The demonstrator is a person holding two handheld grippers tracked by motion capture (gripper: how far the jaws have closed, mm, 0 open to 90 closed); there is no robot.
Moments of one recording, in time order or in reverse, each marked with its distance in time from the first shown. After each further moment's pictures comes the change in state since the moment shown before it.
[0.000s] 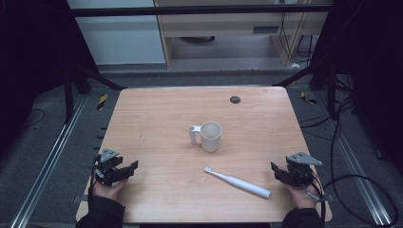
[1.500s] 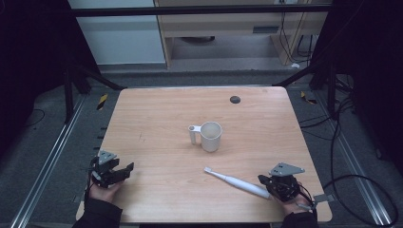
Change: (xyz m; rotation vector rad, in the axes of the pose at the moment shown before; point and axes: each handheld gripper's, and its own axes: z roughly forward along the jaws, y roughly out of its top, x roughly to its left) left arm 0.008 -0.006 0.000 0.022 0.034 0.023; right arm 0.052 0.000 -0.018 0.118 0.268 -0.166
